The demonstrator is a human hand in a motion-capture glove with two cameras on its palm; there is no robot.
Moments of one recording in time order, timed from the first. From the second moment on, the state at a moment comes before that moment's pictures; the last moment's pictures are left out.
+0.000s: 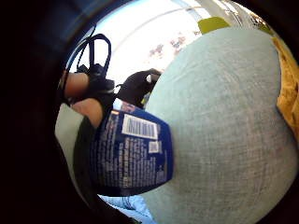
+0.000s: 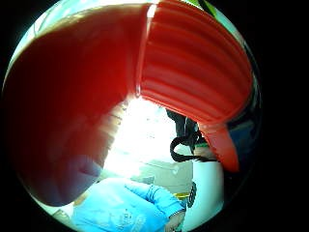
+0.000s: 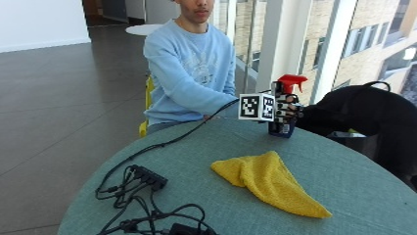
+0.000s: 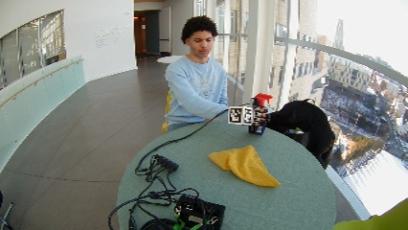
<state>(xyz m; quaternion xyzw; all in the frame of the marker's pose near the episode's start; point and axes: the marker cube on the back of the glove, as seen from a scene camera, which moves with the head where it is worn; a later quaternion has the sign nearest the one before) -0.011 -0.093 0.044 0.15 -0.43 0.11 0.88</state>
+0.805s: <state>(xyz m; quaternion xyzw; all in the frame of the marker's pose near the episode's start) 0.072 0.094 -0.025 0.08 -0.24 0.15 0.96</state>
